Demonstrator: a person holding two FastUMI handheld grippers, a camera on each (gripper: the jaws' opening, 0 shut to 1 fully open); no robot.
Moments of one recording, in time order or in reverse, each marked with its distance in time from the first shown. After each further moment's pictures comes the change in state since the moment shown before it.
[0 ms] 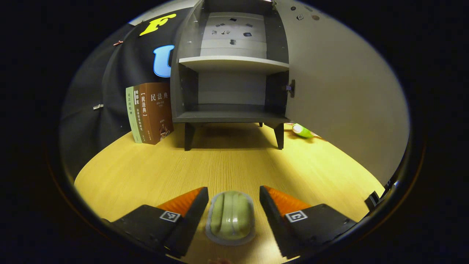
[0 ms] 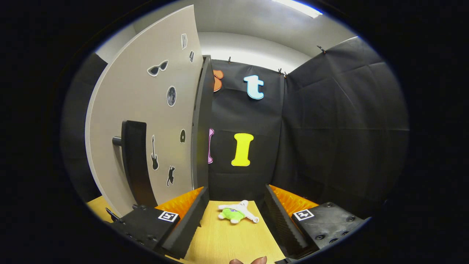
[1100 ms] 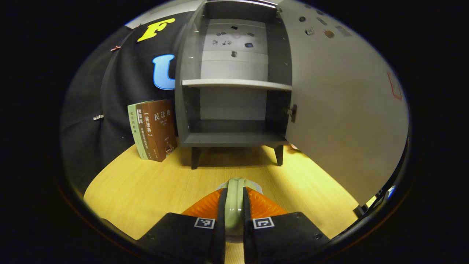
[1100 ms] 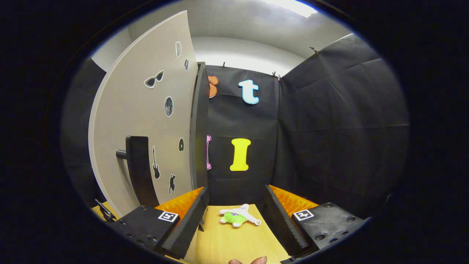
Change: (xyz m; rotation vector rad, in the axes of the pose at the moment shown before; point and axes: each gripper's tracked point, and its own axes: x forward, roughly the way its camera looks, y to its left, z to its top) left arm -0.019 0.009 0.046 0.042 -0.021 -0.003; right arm -0.003 -0.002 0.008 0.036 -0.026 -0.019
